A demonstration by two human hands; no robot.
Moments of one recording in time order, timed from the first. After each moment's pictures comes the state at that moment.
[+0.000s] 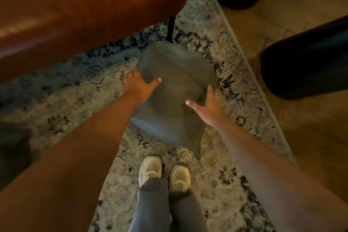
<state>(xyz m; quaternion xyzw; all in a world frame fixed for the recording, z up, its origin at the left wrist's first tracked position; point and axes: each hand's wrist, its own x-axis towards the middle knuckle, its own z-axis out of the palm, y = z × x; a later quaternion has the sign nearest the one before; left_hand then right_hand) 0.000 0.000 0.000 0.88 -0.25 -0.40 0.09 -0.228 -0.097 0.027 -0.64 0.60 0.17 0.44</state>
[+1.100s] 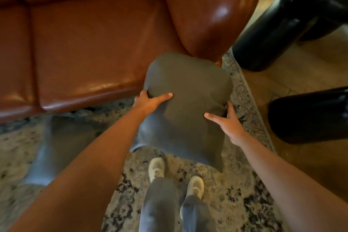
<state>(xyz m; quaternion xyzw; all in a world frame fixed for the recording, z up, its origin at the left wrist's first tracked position) 0.091 0.122 0.347 0.82 0.00 -0.43 0.38 -0.134 -0.053 0.344 -0.52 0.49 -0.01 0.70</state>
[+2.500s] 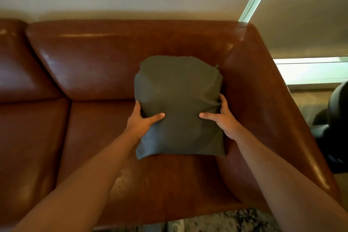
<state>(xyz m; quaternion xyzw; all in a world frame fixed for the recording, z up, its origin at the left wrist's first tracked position) 0.544 -0.003 0.392 0.81 -0.01 -0.31 0.50 0.399 -0.257 0.424 -0.63 0.37 0.04 0.68</state>
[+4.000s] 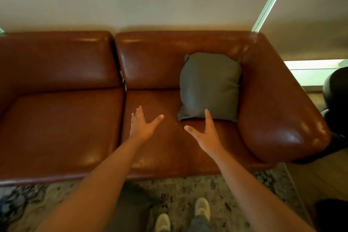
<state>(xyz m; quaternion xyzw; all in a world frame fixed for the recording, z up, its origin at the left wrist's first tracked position) 0.407 0.290 0.526 0.90 -0.03 -0.22 0.39 0.271 0.111 0.524 -0.77 0.33 -0.02 0.55</state>
